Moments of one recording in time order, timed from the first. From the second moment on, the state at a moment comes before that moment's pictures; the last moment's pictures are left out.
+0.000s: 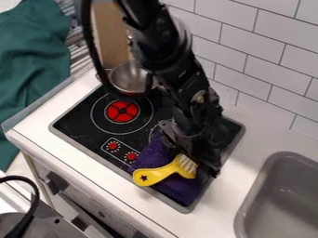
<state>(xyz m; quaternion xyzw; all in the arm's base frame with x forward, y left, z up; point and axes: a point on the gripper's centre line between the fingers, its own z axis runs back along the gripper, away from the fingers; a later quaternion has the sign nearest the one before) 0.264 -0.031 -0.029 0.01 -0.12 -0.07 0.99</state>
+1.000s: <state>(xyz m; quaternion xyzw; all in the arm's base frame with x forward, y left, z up) 0.257 -0.023 0.024 0.03 -0.19 -0.05 0.98</state>
